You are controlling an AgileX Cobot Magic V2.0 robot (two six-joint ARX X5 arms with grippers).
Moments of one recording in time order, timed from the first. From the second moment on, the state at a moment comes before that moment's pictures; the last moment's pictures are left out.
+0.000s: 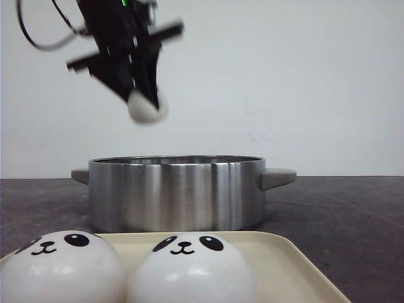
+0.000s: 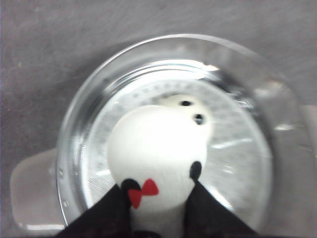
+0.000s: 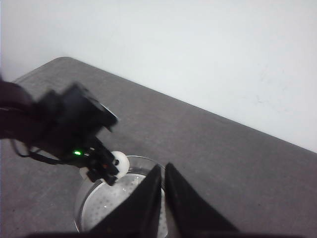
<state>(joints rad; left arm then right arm) -0.51 1.75 1.54 -0.78 0.02 -0.19 0.98 1.25 2.02 -1.14 0.44 0.16</state>
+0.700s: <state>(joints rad) -0.47 1.96 1.54 -0.67 0.00 -0.18 0.98 1.25 2.02 -1.18 0.44 0.16</state>
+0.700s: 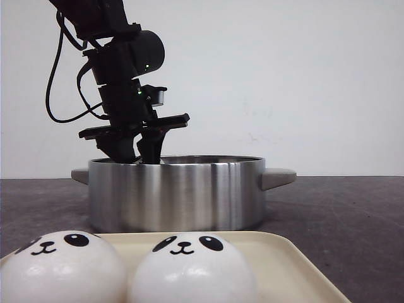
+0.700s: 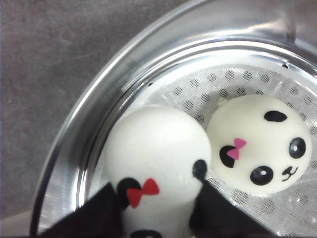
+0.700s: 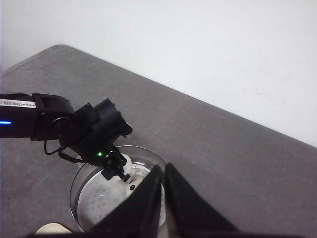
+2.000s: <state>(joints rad) -0.55 1.31 1.62 -0.83 0.03 -0.23 0.94 1.24 1.47 -1.04 0.21 0.33</state>
